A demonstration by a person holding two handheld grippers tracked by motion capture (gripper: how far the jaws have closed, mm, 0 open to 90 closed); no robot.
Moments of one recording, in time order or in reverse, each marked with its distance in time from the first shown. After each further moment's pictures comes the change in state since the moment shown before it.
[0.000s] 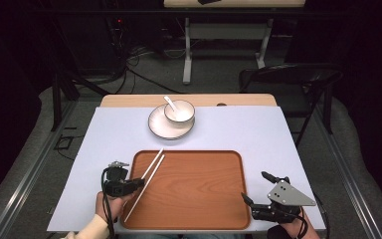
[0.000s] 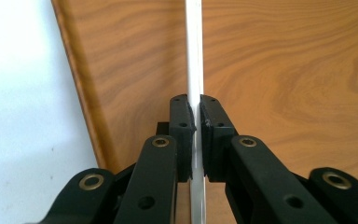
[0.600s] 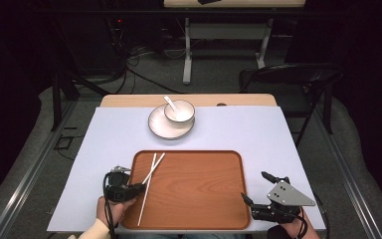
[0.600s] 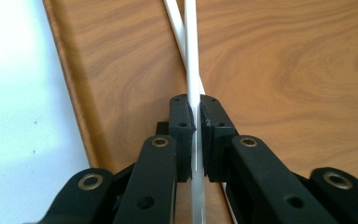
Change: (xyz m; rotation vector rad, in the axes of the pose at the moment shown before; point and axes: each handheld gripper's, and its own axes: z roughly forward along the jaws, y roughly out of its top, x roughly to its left) left arm -0.006 -0.011 0.001 0.018 0.008 0.020; right arm 0.000 0.000 0.000 0.003 -0.001 -0.002
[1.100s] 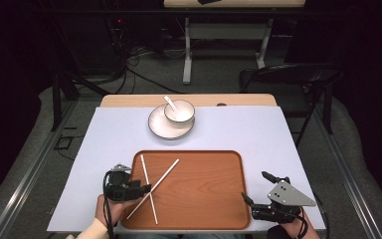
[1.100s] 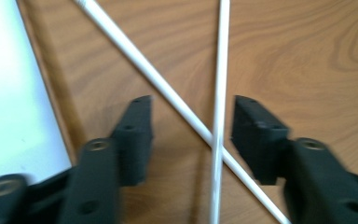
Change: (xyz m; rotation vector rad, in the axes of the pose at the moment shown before) left arm -0.005 0.007 -0.010 -0.026 -0.036 0.066; right arm 0.000 0.000 0.000 -0.003 -0.005 0.007
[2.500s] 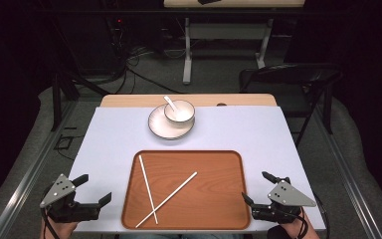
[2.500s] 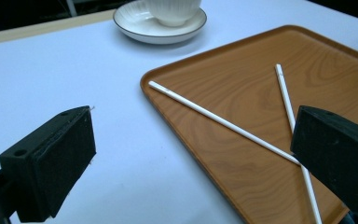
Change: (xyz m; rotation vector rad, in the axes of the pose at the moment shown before) left arm 0.035 -0.051 -0.116 -0.389 0.080 0.273; right arm 0.000 0.000 -0.001 0.003 -0.005 0.001
